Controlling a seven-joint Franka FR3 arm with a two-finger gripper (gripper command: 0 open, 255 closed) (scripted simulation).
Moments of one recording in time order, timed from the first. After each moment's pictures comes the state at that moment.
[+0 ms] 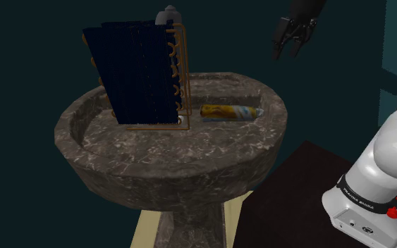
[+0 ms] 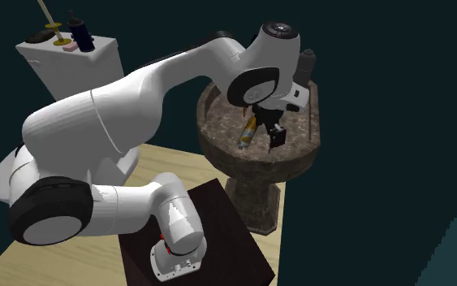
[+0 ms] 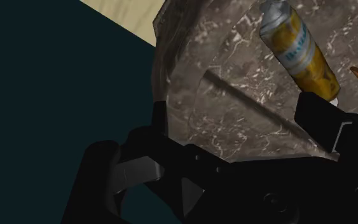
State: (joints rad) arm 0.01 -0.81 0.00 -2.35 0.12 1.69 0.10
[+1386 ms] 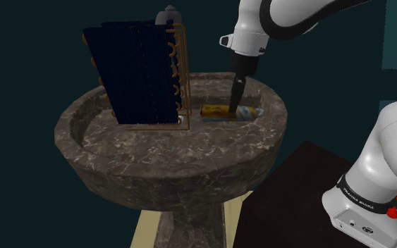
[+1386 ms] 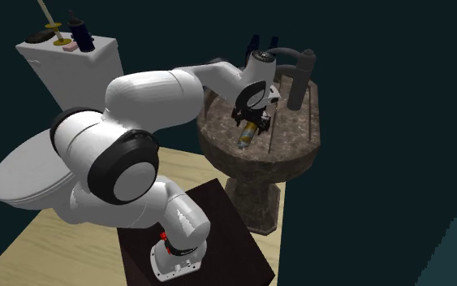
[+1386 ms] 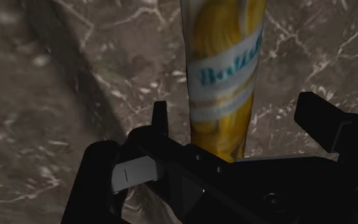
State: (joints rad) arm 0.30 -0.49 0.09 -2.44 0.21 2.05 -0.34
